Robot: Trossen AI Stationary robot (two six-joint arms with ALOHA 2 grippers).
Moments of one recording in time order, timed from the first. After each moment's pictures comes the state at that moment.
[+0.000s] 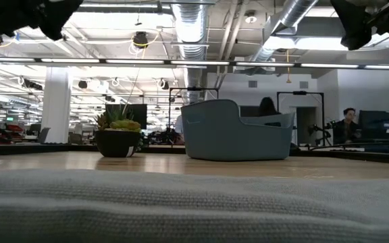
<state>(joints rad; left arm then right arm) -0.21 0.06 0.01 0.63 -0.31 0.28 0.11 0.00 0.03 0.42 -0.03 0.00</state>
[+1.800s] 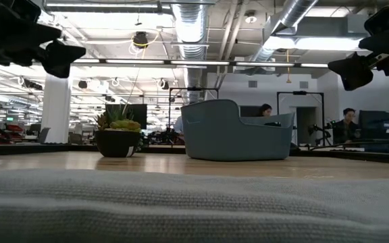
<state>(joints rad) -0.16 0.00 0.01 0.04 -0.08 0.01 0.11 0.00 0.08 -0.19 -0.10 0.12</state>
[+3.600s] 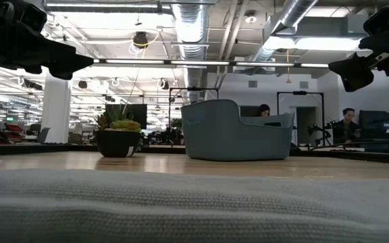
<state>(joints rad) -0.04 0.05 0.01 0.04 -0.04 0.11 0.11 0.01 0.08 -0.19 -0.10 0.15</state>
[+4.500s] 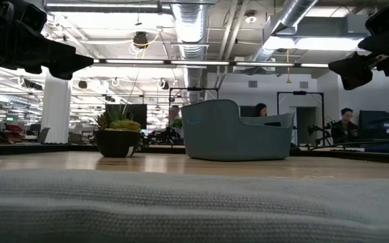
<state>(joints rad) -0.04 0.05 0.01 0.04 -0.04 0.11 0.11 0.01 0.08 -0.19 -0.11 0.10</state>
